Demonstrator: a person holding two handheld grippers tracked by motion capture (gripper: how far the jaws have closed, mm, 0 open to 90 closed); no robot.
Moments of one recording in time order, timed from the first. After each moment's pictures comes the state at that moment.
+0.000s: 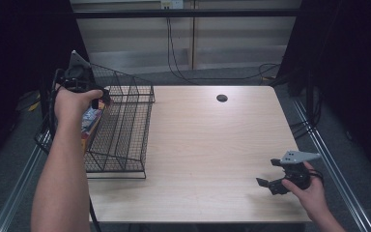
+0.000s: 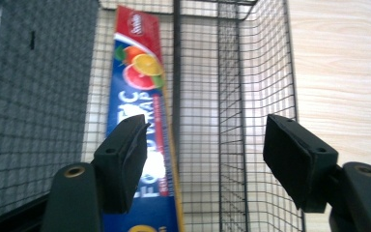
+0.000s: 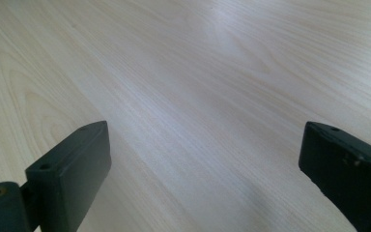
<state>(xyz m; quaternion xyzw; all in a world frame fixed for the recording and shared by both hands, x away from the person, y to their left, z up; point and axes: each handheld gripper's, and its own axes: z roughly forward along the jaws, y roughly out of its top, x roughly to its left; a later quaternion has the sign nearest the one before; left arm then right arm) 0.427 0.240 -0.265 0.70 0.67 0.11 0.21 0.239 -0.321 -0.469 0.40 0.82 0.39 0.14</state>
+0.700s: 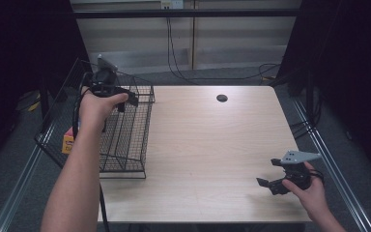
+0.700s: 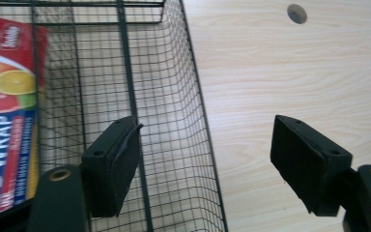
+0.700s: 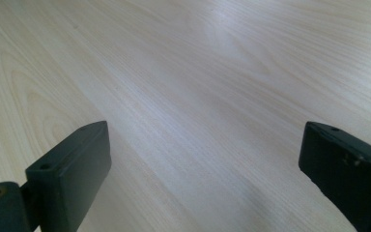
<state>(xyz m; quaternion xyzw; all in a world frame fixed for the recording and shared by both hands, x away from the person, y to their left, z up) 0.421 0.185 -0.279 0.75 0.60 0.07 0.28 0.238 -0.321 -0.468 0.40 0.82 0.39 0.15</state>
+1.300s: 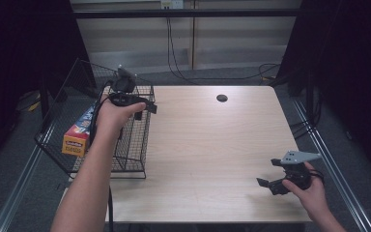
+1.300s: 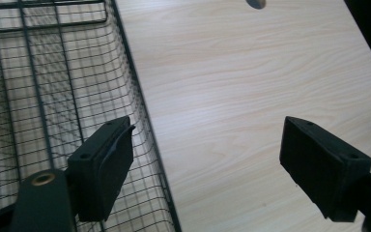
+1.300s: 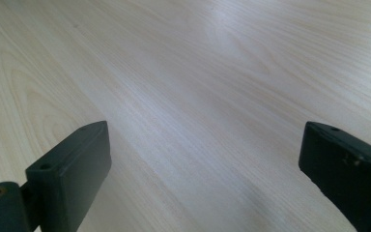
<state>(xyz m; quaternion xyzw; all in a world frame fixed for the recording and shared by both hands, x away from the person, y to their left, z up) 0.410 0.147 -0.299 0.78 0.55 0.05 0.31 0.238 -0.321 -0.468 0.40 0.82 0.39 0.15</state>
